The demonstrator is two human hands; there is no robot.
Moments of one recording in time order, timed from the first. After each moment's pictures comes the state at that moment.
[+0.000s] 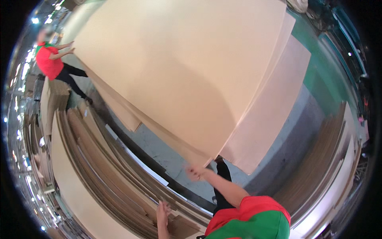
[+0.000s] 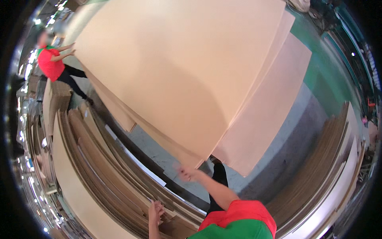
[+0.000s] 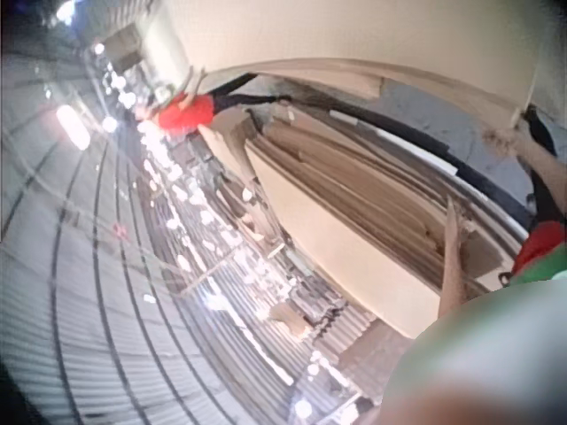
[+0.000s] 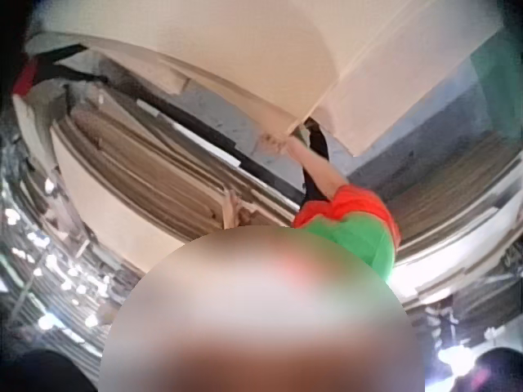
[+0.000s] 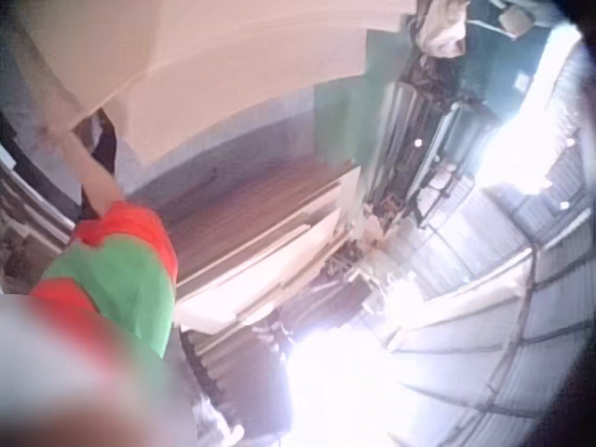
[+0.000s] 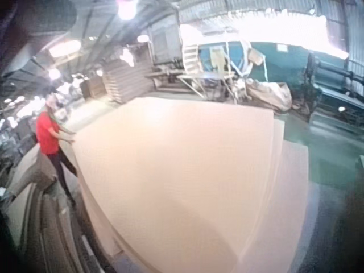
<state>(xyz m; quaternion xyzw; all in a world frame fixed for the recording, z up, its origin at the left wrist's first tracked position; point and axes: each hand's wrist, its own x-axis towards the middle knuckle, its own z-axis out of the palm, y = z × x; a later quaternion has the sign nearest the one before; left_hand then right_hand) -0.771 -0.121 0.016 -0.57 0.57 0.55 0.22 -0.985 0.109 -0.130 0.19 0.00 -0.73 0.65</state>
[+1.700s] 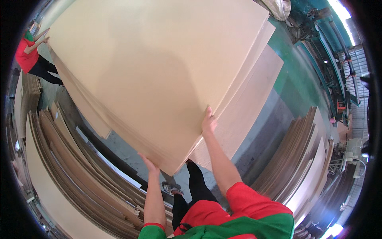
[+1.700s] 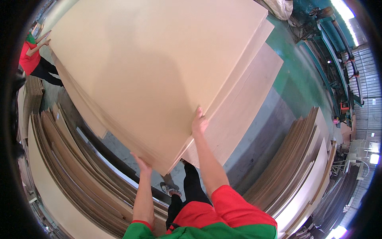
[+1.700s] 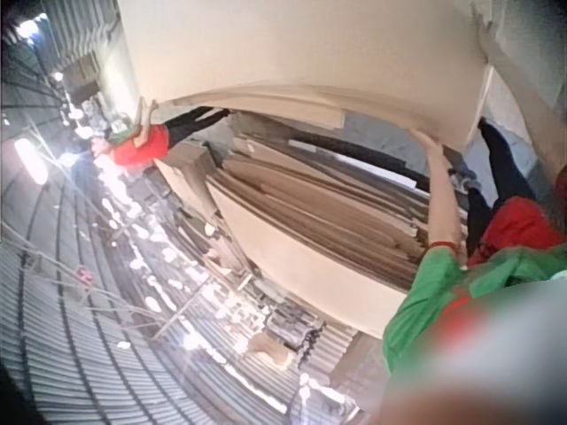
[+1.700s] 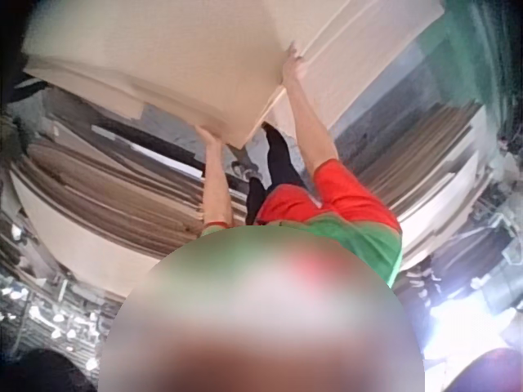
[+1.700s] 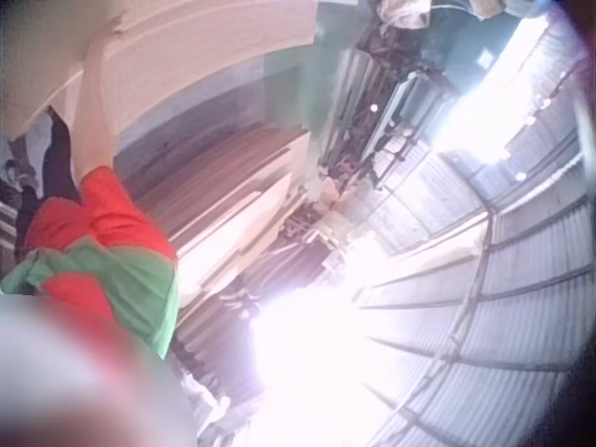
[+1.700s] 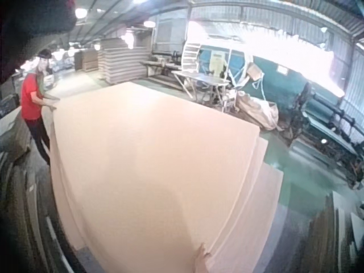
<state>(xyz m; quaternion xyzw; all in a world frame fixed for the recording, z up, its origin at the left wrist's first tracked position) -1.055 -0.013 -0.104 -0.41 0.37 0.83 0.04 -1.215 0.261 -0.087 0.49 0.78 -0.39 0.00</state>
